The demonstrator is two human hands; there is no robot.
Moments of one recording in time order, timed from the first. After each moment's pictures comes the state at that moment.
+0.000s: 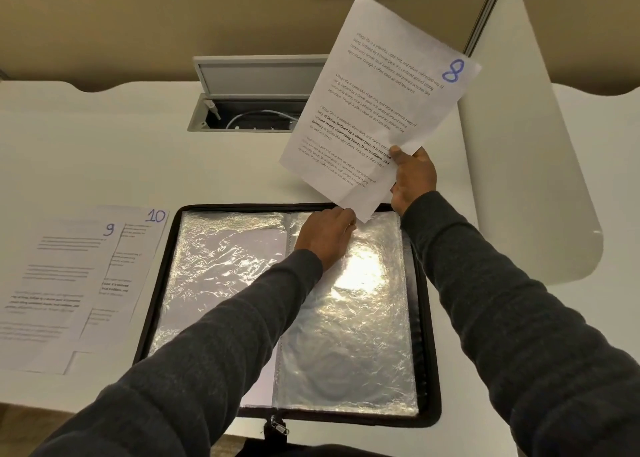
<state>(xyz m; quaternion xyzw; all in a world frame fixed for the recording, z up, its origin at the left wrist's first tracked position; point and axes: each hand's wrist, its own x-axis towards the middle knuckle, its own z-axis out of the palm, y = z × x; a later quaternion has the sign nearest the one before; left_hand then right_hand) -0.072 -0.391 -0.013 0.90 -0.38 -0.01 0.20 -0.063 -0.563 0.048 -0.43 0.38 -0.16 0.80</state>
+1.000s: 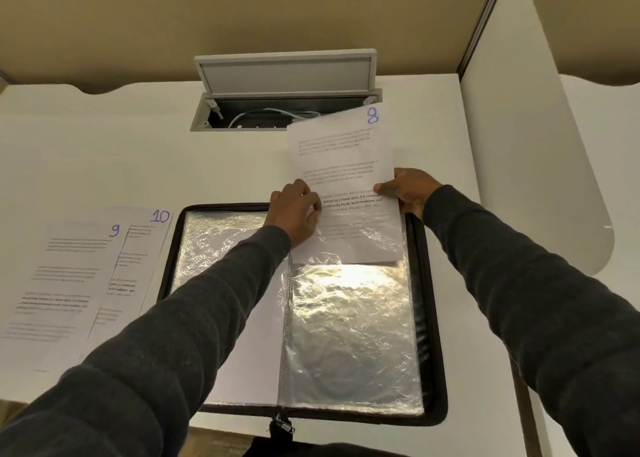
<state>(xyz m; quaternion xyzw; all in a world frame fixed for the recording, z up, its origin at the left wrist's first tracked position) -0.013 -0.347 -0.014 0.94 -0.32 -0.04 0.13 -0.070 -0.593 0.022 -0.68 0.30 0.17 0.64</state>
